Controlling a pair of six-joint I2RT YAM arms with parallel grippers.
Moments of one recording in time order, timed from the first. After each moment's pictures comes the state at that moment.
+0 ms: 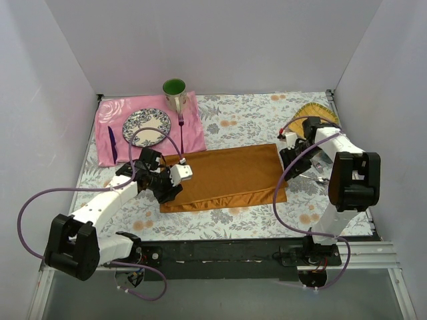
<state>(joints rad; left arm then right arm) -0.35 1.20 0.74 -0.66 0.43 0.75 0.04 1.75 1.22 -0.99 -0.41 -0.53</state>
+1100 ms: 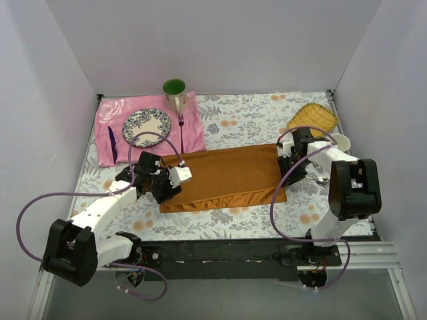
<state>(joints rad) -0.36 1.15 0.66 -0.56 0.35 0.77 0.09 1.66 0.98 -0.73 -0.23 -0.22</state>
